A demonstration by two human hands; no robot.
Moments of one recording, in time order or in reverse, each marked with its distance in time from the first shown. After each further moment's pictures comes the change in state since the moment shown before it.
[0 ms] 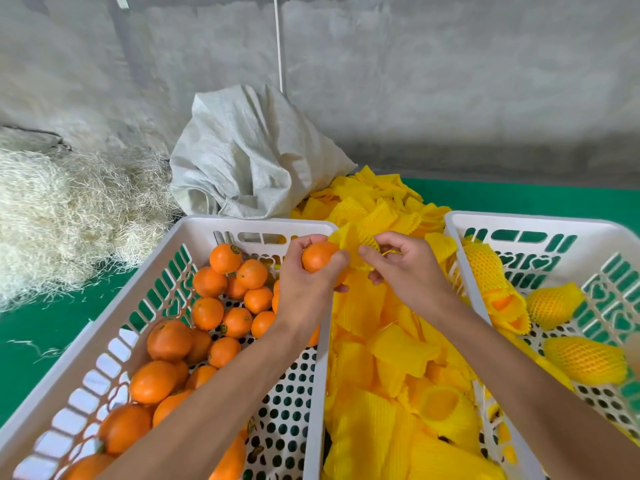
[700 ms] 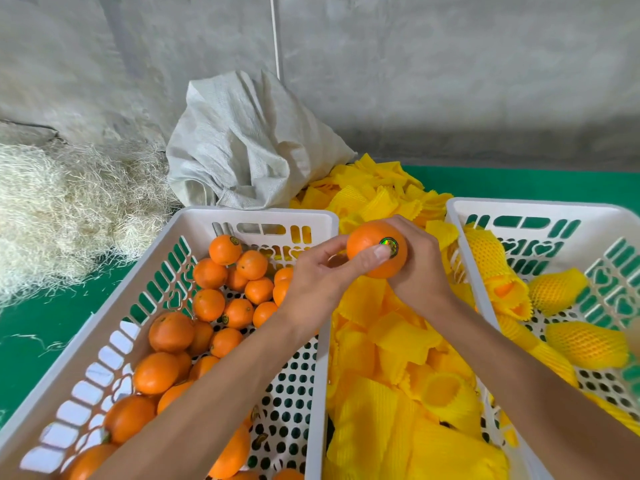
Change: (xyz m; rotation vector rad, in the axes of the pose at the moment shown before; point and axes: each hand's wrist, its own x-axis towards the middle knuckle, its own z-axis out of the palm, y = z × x) left_hand -0.017 0.018 0.007 0.077 -0.316 0.039; right_hand -0.005 0.016 0.000 -0.235 0.090 -0.400
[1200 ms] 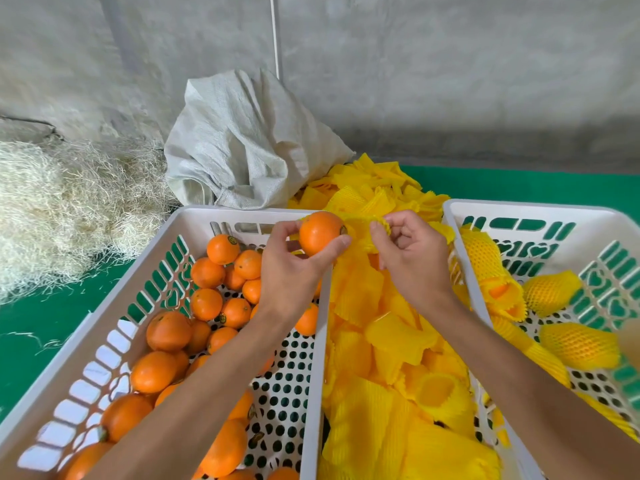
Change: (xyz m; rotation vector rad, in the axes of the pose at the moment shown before) left_hand 0.008 -0.005 -0.025 0.289 0.378 0.002; right_hand 0.007 -0.009 0.003 0.111 0.206 0.194
